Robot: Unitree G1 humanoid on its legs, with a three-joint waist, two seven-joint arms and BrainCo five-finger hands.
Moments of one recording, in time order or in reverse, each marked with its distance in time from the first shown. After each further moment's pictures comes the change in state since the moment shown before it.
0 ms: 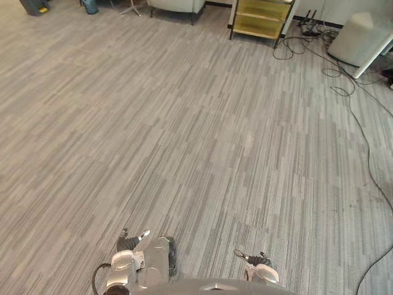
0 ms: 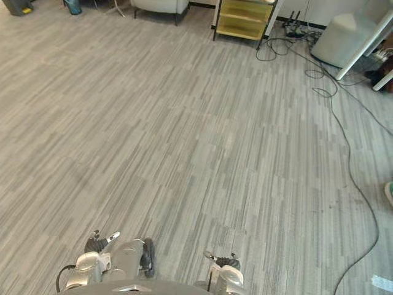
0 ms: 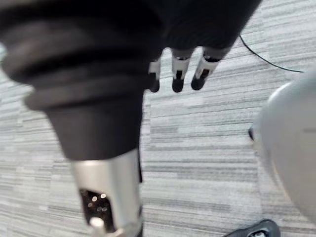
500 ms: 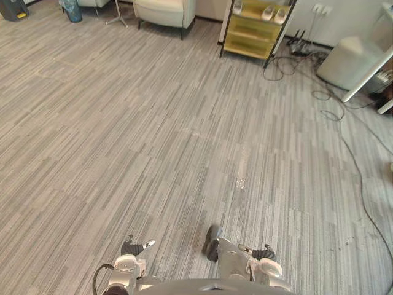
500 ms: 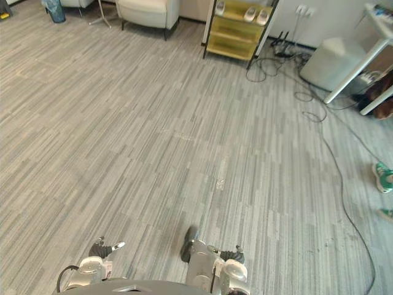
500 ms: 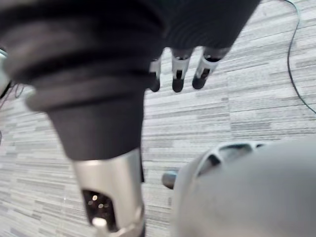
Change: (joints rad) left arm -0.005 -0.020 0.012 0.040 0.014 -0.018 -0.003; right arm -0.064 -0.070 0.017 0.067 0.000 0.000 -0.001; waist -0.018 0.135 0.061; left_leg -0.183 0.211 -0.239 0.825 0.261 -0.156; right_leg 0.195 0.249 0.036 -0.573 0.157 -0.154
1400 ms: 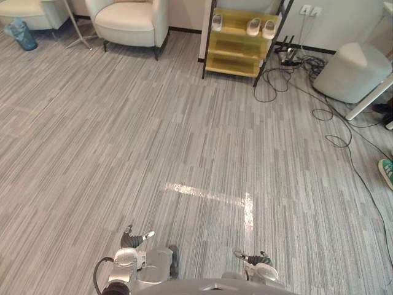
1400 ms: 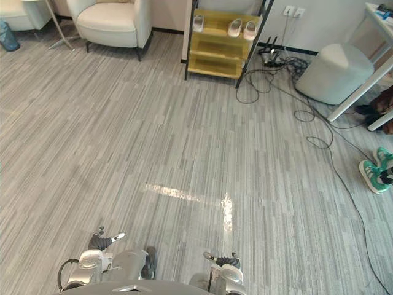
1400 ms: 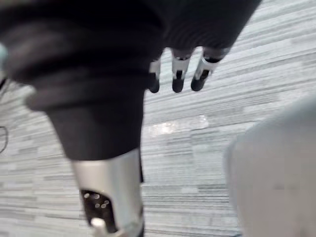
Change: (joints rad) left arm 0.012 0.021 -0.012 -0.005 0.024 0.012 -0.005; right arm 0.062 0.042 -0.020 -0.027 -0.040 0.012 0.006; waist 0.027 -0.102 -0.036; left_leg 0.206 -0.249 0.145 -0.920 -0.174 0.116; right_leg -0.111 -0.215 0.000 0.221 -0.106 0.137
